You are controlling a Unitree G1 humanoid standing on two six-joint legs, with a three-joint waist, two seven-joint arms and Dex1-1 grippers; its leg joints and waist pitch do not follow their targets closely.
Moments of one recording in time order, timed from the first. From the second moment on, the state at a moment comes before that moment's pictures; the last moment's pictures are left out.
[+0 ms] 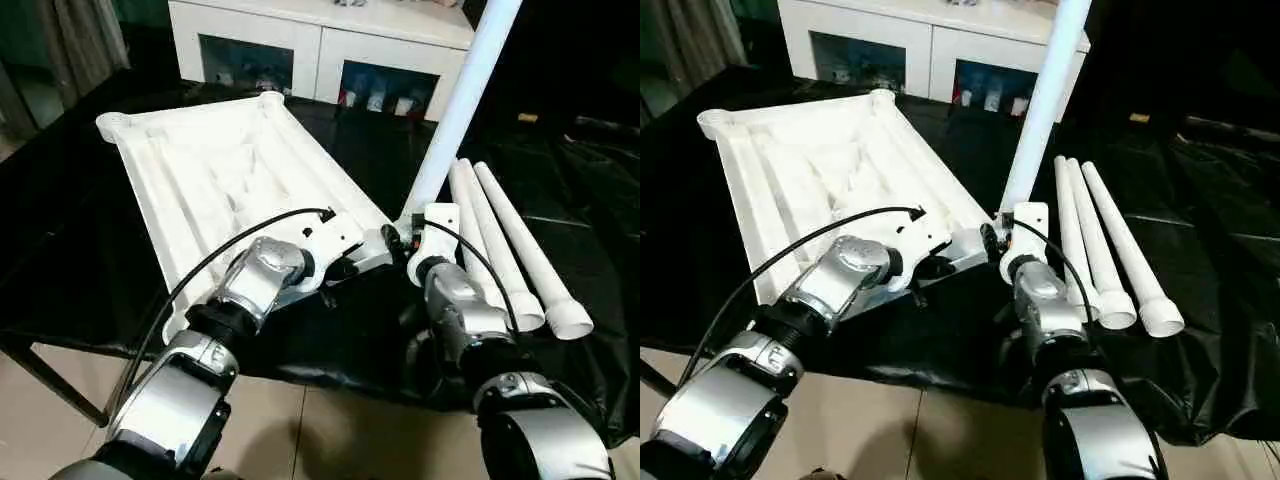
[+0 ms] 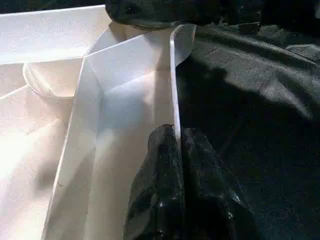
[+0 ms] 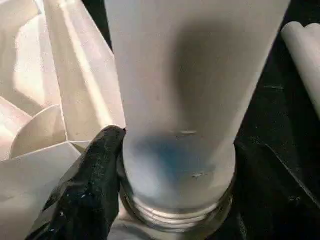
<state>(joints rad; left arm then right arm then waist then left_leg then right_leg) -0.82 0.07 -0.30 0.83 0.19 0.26 -0.73 -0.69 -0.05 -0.10 0.96 0.15 -0.02 0.11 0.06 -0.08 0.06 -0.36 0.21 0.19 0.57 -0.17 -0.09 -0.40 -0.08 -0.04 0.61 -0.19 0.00</state>
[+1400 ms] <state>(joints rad) -0.68 0.33 -0.33 0.61 0.12 0.06 -1.20 -0.51 -0.33 0.06 0.67 0.19 0.04 0.99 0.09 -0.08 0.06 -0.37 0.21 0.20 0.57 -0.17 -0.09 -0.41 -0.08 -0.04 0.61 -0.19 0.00</state>
